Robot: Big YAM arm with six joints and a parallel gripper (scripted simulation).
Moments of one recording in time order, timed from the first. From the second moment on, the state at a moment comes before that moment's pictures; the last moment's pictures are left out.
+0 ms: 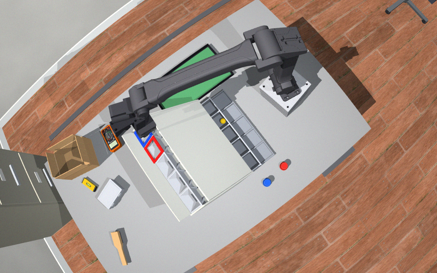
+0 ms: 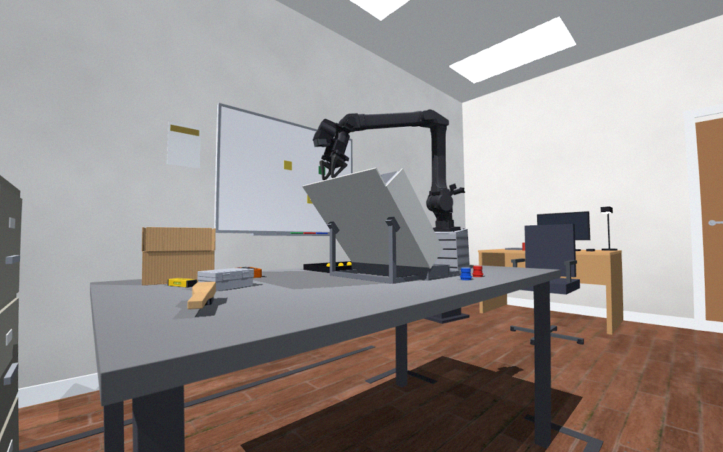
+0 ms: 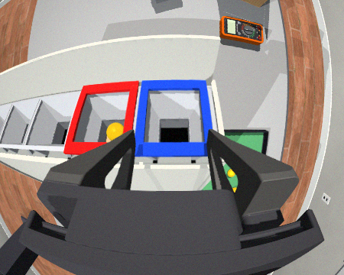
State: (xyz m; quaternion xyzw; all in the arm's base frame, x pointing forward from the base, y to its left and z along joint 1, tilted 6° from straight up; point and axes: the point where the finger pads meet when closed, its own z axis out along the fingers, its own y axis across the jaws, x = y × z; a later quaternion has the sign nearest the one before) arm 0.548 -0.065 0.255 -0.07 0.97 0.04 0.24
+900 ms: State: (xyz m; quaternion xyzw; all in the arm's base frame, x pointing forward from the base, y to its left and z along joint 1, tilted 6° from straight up) arm 0.552 -0.066 0.278 -0.07 0.97 0.04 0.25
